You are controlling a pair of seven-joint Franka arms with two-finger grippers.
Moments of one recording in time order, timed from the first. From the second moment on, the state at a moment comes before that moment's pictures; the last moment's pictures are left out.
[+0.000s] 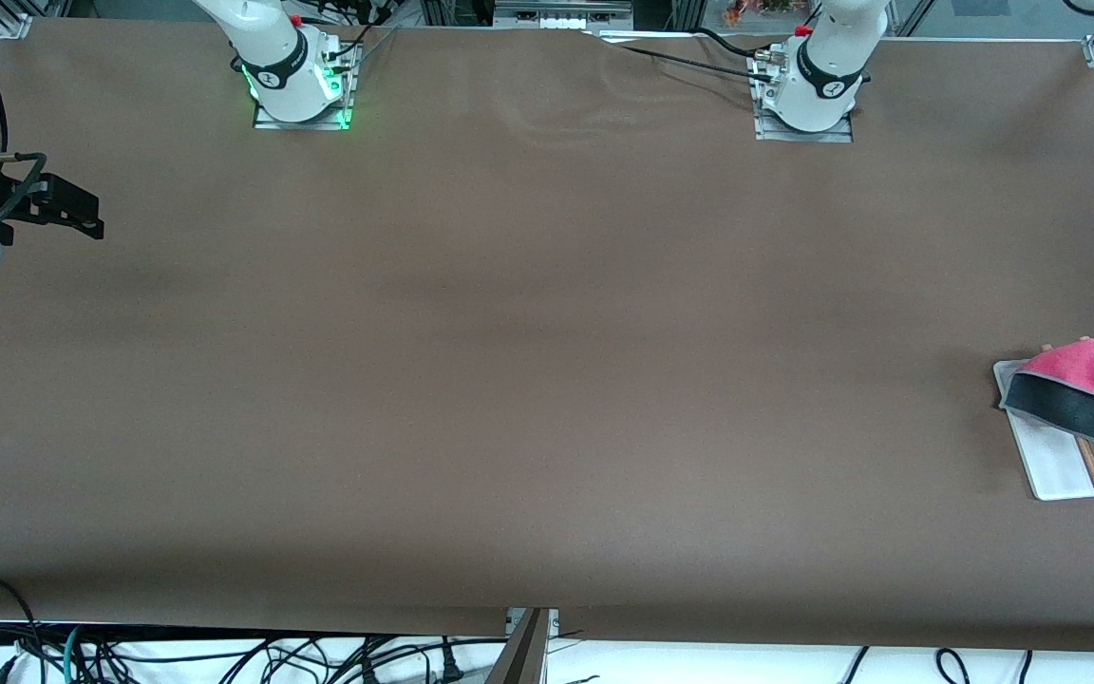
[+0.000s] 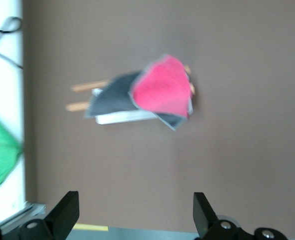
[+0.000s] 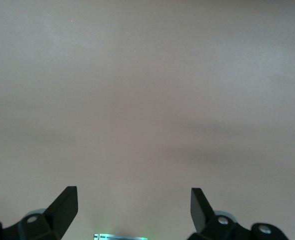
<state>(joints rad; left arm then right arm) 0.59 0.59 0.17 -1.03 -0.28 1.70 2.28 -0.02 0.12 0.06 -1.42 -0.06 1.44 -0.09</state>
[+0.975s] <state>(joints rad) 0.34 0.31 0.15 -1.25 -0.11 1.74 1.75 -0.02 0.12 0.06 -1.42 -0.06 1.44 -0.09</state>
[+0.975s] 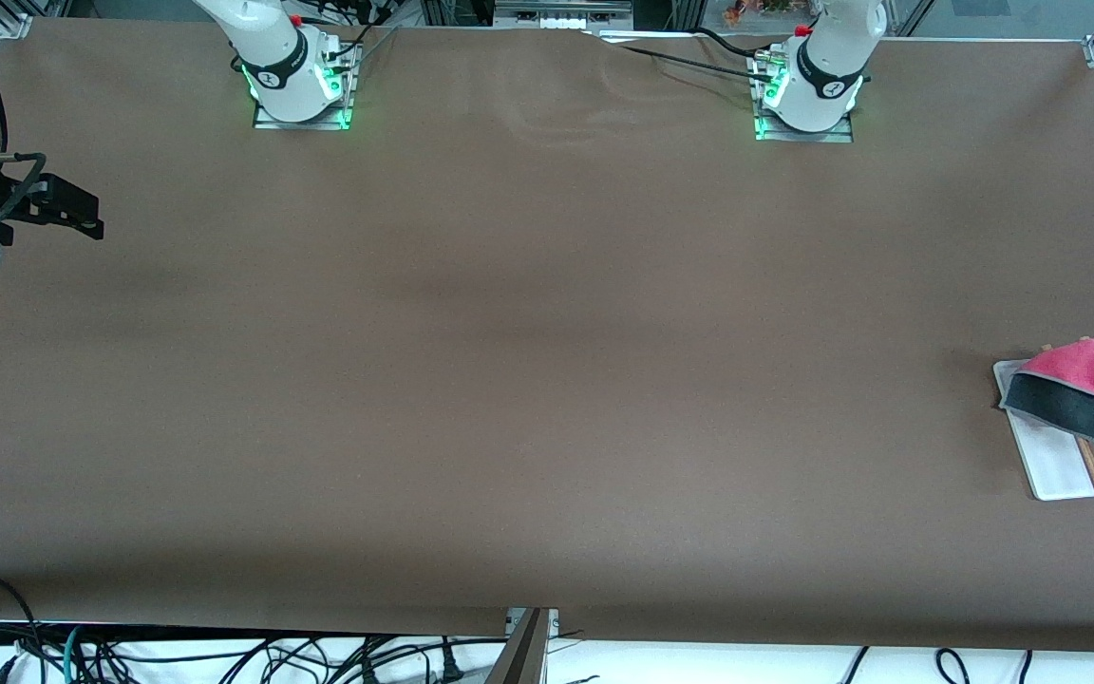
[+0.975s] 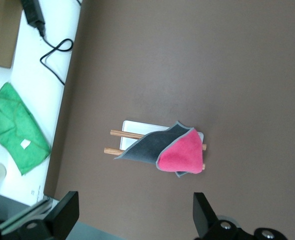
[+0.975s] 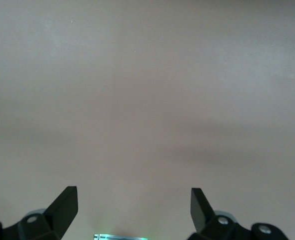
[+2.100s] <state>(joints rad) 0.31 -0.04 -0.03 -1.65 -0.04 1.71 0.63 -0.02 0.12 0.06 -1.42 -0.06 1.44 -0.09</state>
